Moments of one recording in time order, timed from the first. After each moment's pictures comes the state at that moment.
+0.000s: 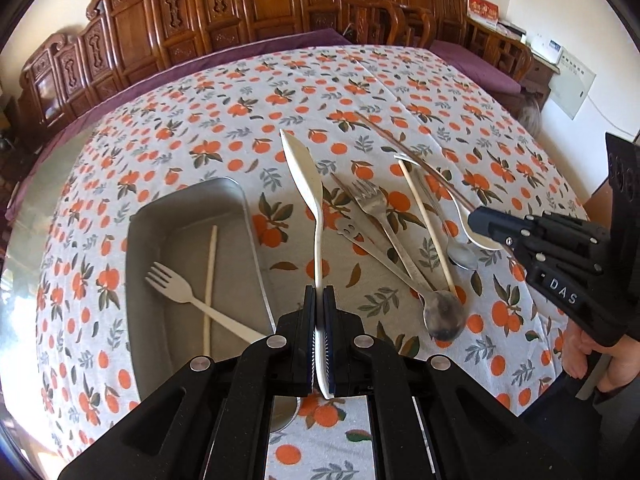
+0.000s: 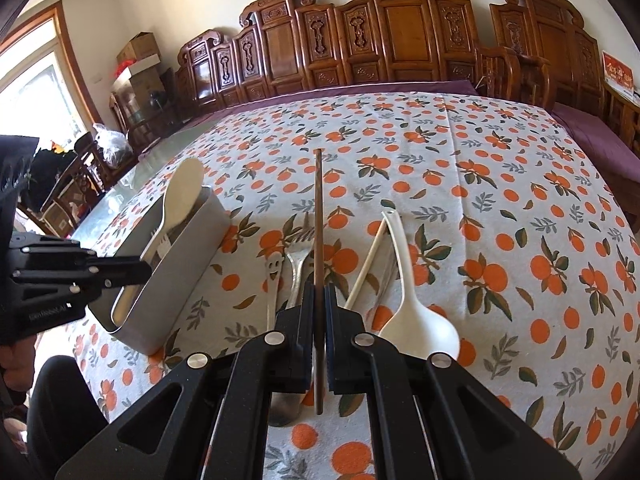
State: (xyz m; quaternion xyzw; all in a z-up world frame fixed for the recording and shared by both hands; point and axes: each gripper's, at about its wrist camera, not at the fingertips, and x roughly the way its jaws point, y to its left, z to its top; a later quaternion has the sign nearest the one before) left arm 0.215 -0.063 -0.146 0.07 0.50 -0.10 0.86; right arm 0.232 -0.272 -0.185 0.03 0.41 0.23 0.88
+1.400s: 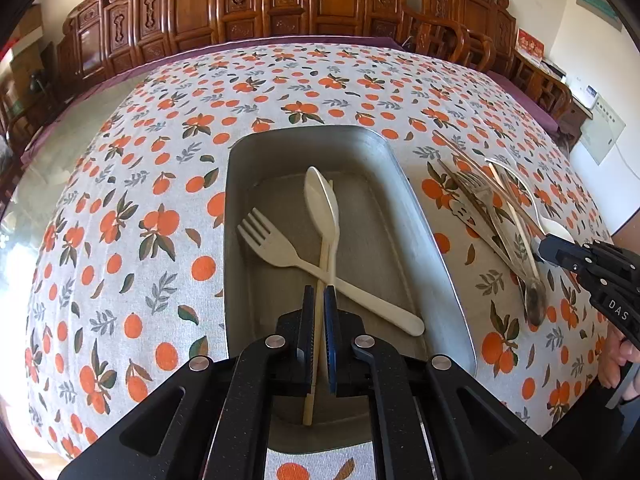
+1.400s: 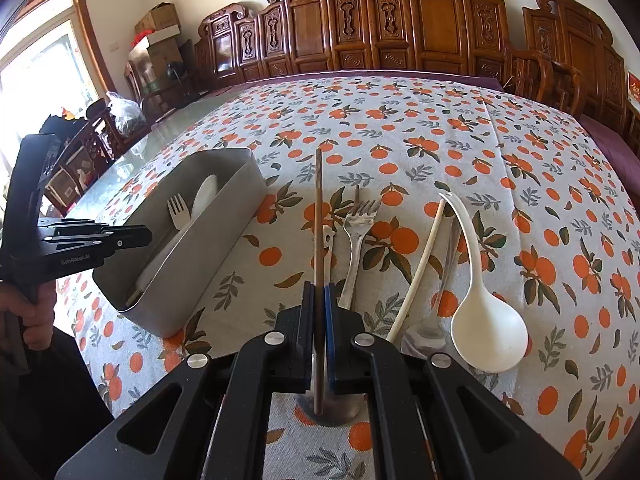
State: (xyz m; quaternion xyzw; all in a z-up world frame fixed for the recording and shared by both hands) left arm 0.209 0.039 -0.186 0.00 0.49 -0.05 0.87; right arm 0.225 -0.224 -0.198 0.00 0.42 0.26 0.87
